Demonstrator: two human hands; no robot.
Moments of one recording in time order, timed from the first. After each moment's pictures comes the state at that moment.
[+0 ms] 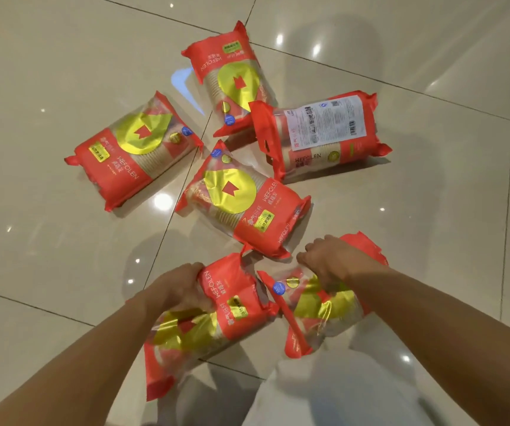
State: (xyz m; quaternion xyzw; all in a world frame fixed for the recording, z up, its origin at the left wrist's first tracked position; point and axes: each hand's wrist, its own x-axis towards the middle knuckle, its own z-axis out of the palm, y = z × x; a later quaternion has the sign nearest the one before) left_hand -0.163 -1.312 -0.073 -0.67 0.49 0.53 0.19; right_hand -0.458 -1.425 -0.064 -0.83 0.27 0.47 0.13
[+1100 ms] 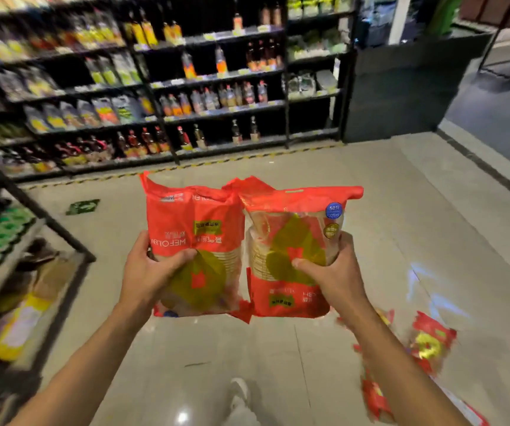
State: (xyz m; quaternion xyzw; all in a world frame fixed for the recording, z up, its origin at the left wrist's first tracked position) left_hand -0.216 -0.870 0.893 -0.80 -0.06 -0.06 -0.60; right_hand -0.266 -1.166 0.855 -0.75 0.17 -0.09 0.63
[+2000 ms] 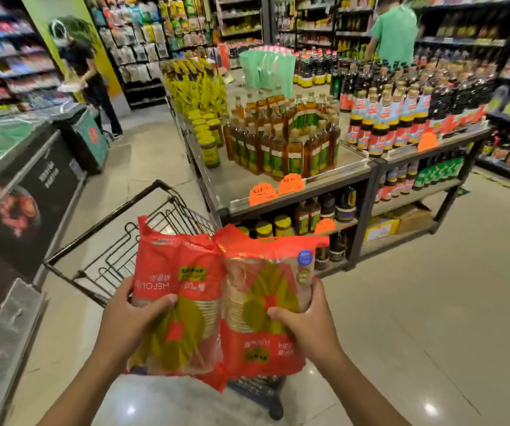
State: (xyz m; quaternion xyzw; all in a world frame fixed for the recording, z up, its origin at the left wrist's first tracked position) left_hand -1.061 -0.274 0.931 -0.61 -0.56 -0.36 -0.43; right_hand -0.792 -0.393 0.865 -0.66 -0.30 0.37 0.58
